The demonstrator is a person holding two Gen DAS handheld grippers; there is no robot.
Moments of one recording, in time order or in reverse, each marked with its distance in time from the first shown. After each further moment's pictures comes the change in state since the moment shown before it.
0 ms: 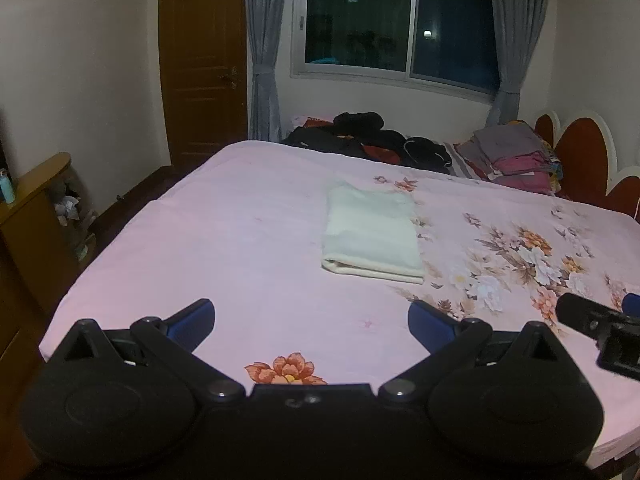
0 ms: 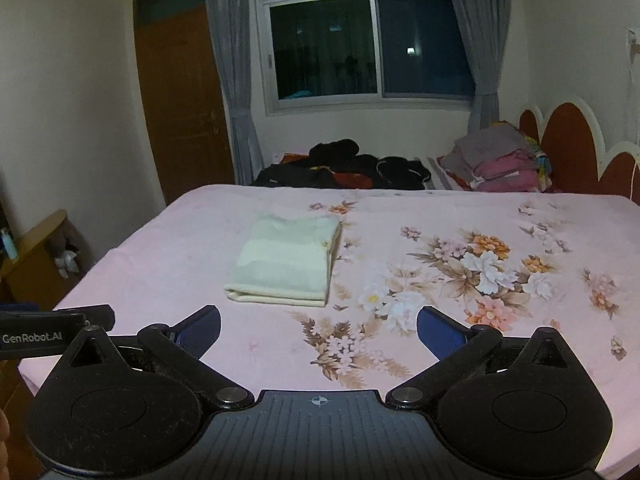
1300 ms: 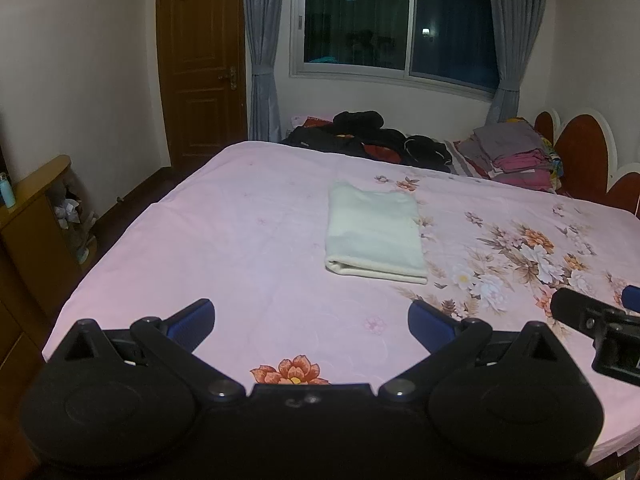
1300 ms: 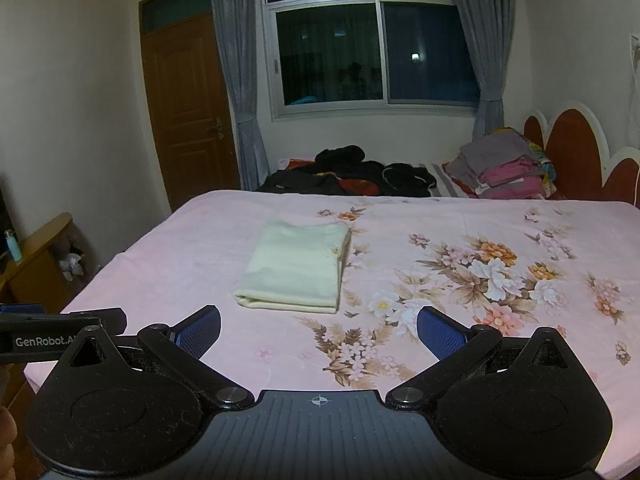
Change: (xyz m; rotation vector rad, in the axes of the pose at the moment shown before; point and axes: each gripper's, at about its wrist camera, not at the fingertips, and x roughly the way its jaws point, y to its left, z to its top) left arm -0.006 0.000 -0.001 0.006 0.004 -0.001; right arm 0.000 0.009 0.001 -0.025 -0.016 0.010
